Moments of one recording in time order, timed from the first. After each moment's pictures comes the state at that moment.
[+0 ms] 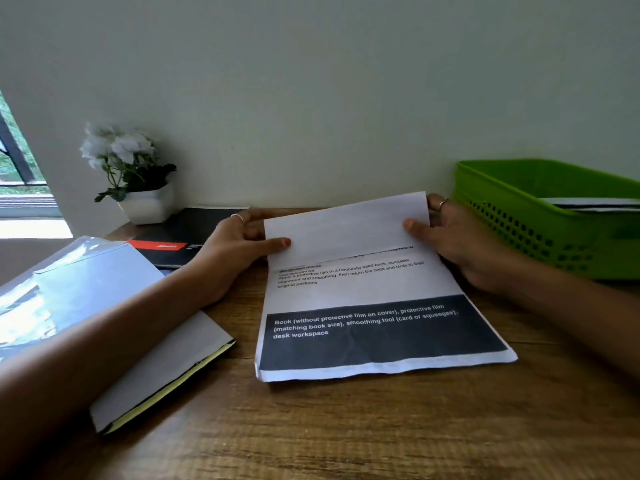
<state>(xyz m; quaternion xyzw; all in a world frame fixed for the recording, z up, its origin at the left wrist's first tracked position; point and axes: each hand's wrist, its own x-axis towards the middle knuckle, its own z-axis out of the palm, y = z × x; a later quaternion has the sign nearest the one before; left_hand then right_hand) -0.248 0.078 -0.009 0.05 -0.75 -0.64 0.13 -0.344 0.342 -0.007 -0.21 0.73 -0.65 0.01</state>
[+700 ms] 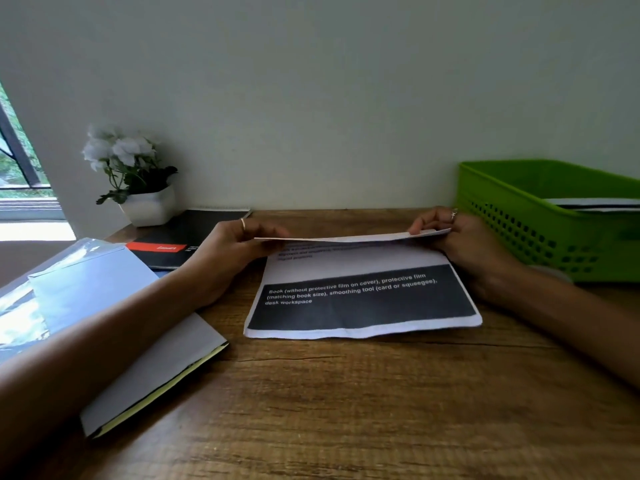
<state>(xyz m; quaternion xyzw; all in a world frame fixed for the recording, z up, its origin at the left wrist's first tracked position) -0.246 0.071 -0.015 0.02 -0.79 -0.59 0.16 -0.342 0.347 -0.017 -0.22 0.69 -0.69 0.01</state>
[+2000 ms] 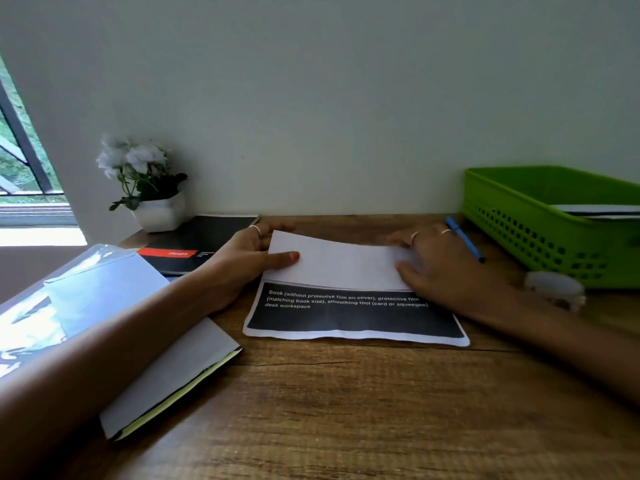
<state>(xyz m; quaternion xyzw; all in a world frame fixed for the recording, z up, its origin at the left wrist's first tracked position) -0.251 0.073 -0.011 0.02 -0.77 -0.63 0.07 -0.323 0.333 -0.019 -0.32 0.91 -0.15 -0.21</state>
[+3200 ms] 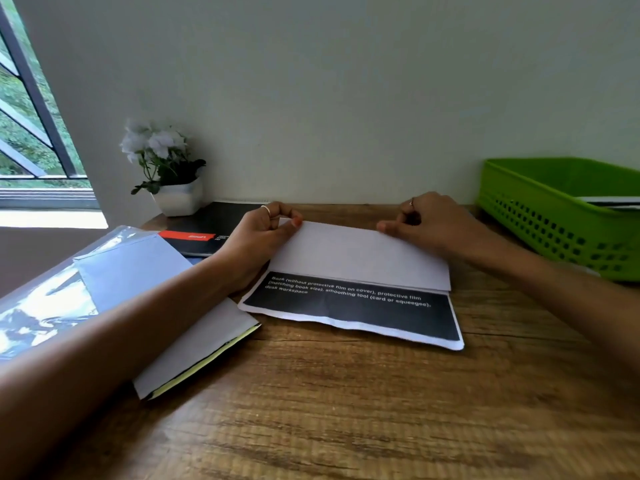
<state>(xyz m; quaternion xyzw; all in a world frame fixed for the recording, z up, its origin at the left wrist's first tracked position) -0.256 0.067 -0.019 0.00 -0.74 -0.64 0.18 -0.341 0.304 0.013 -0.34 0.90 -0.26 -0.12</state>
